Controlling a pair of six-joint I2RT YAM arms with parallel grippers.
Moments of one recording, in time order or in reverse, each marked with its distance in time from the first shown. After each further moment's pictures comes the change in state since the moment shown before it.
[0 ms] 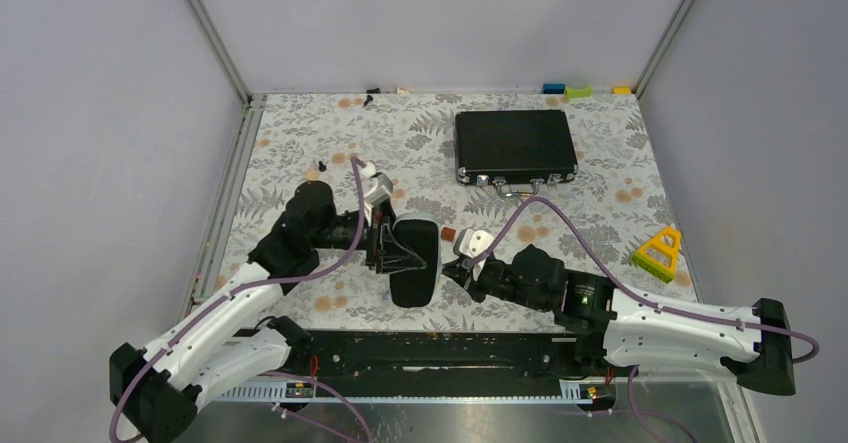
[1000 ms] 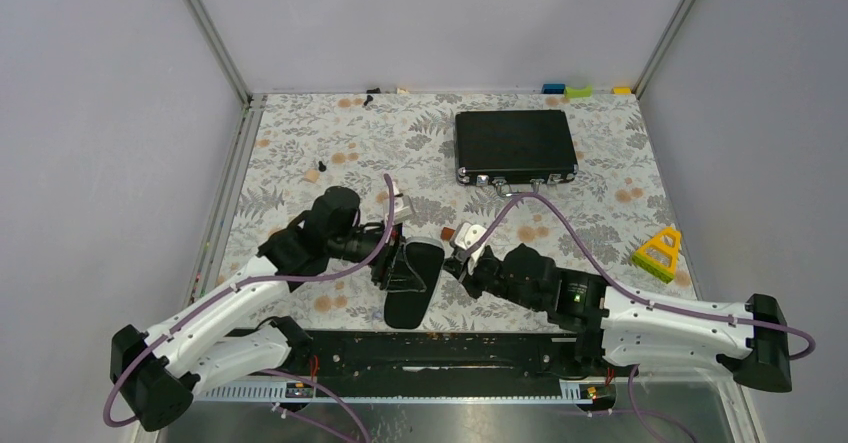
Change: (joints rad) left arm -0.108 0.091 0.055 -0.338 -0.090 0.140; right arm -0.001 0.041 -0.005 -0.014 0.094 0.056
